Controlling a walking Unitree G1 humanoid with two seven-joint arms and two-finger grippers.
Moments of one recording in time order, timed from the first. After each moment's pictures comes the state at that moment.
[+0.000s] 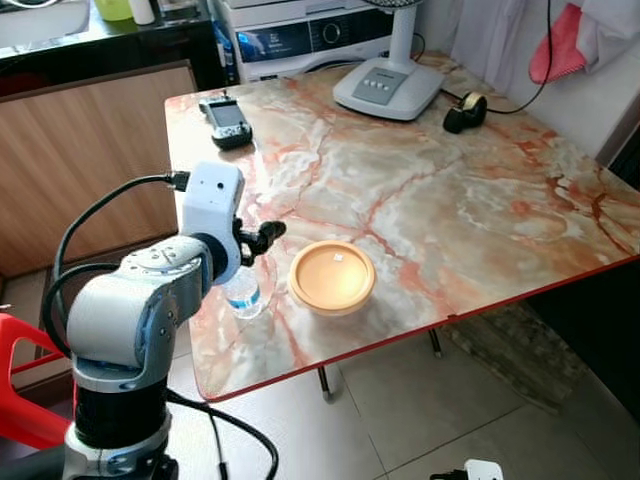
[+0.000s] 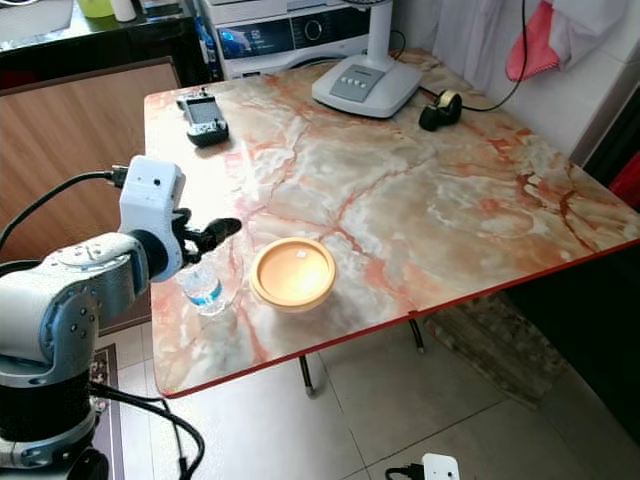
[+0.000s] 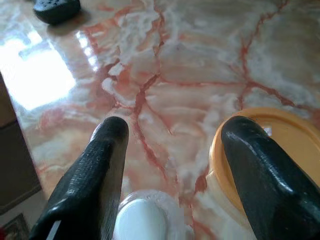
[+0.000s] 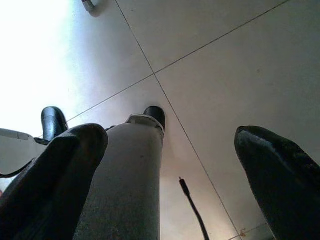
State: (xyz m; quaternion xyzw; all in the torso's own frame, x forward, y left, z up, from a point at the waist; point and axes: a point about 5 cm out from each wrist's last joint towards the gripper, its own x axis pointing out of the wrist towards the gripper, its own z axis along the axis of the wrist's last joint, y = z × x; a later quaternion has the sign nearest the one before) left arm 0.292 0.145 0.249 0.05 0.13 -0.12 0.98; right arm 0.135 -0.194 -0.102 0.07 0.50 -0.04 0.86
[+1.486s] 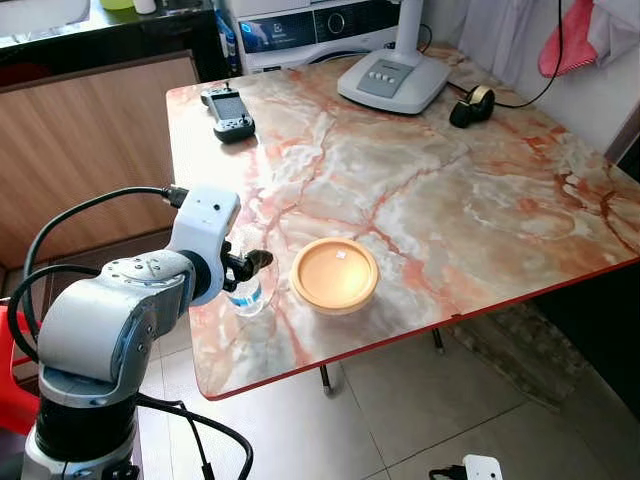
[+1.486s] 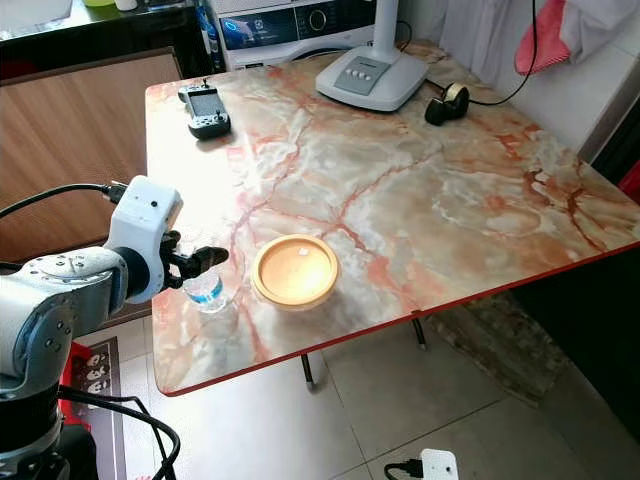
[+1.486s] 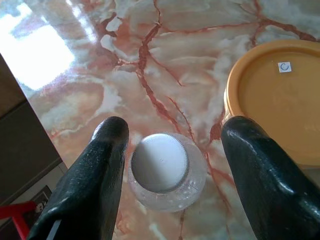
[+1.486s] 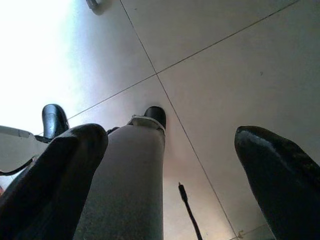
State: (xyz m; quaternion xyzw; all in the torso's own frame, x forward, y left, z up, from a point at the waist) left arm 0.277 0.152 0.240 0.12 0.19 -0.14 0.96; right arm 0.141 -0.193 -0.100 0.06 0.49 -0.03 0.87
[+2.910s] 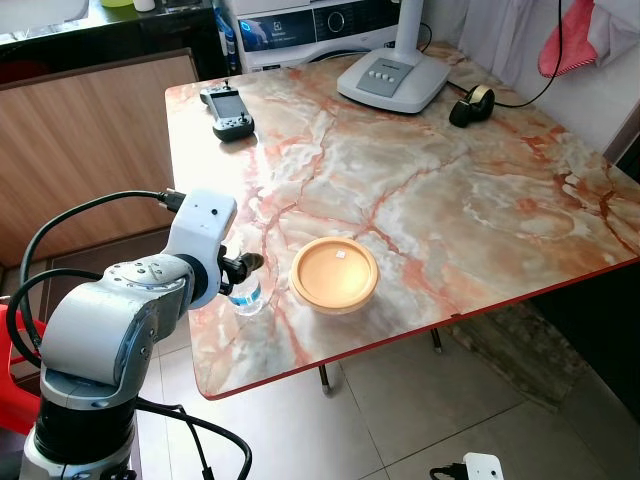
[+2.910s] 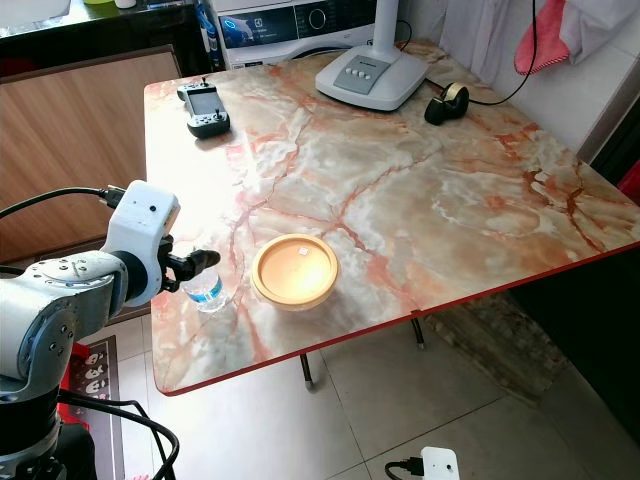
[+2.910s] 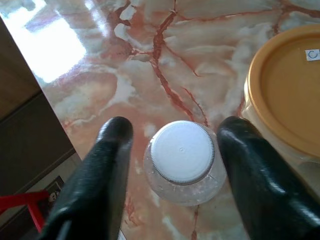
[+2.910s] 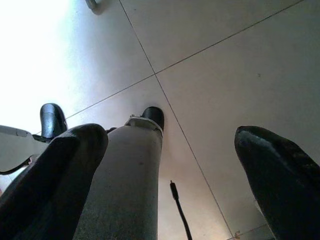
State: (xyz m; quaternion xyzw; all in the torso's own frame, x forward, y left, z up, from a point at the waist) left arm 0.278 0.156 0.235 0.13 0.20 -0.12 0.96; right arm 0.143 -0.195 -0.099 0.06 0.49 -0.03 0.87
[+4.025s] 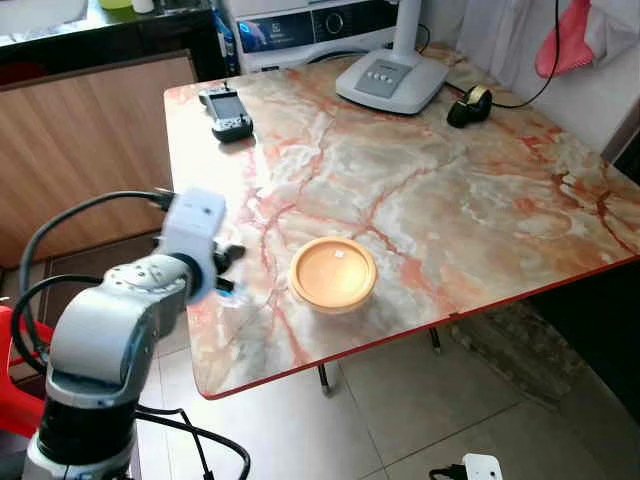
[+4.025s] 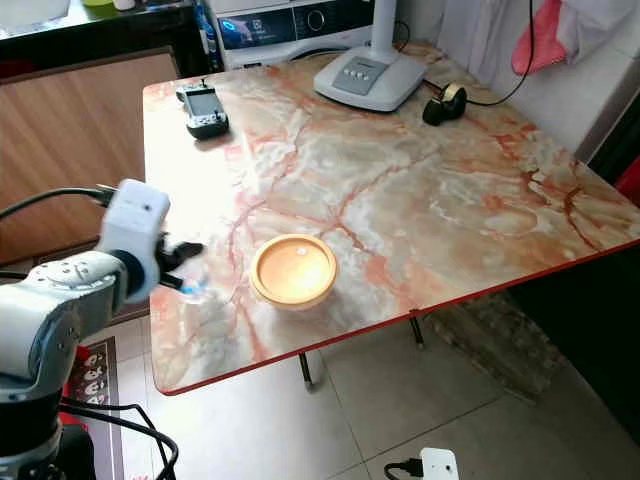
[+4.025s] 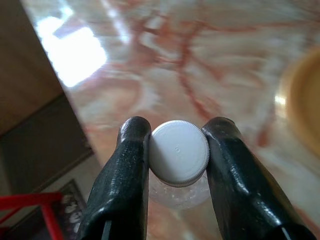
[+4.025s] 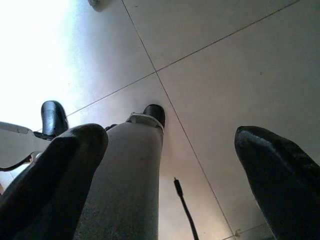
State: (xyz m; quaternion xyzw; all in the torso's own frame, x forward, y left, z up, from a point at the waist) left arm 0.288 0.170 0.232 0.13 0.17 -0.06 0.98; right arm 0.142 -0.195 -0.099 0.06 0.50 -0.02 0.87
